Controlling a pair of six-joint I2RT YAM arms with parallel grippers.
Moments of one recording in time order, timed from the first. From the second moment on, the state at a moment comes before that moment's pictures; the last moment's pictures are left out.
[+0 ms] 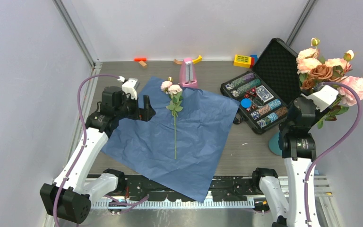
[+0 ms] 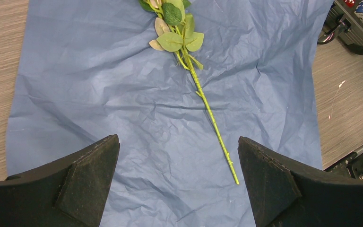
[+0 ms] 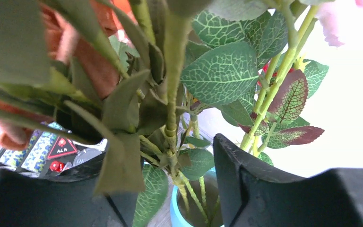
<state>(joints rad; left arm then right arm) -0.25 1.01 0.97 -0.54 0.30 -0.13 -0.12 0.68 0.93 -0.42 0.73 0.14</state>
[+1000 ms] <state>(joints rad) -0.25 1.01 0.96 -0.54 0.32 -0.13 -0.12 0.53 1.09 -0.86 0.32 0.29</state>
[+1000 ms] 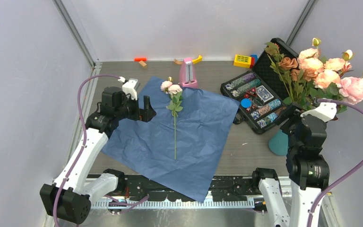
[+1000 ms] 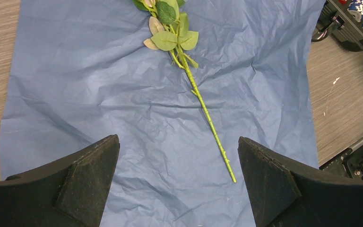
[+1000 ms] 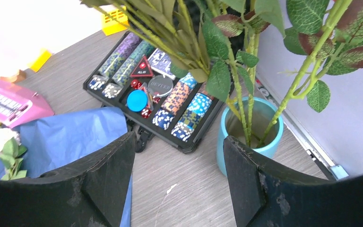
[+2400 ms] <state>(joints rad) -0.50 1.28 0.80 -0.28 0.31 -0.53 0.08 0.90 1.13 -0.78 -0.20 0.31</state>
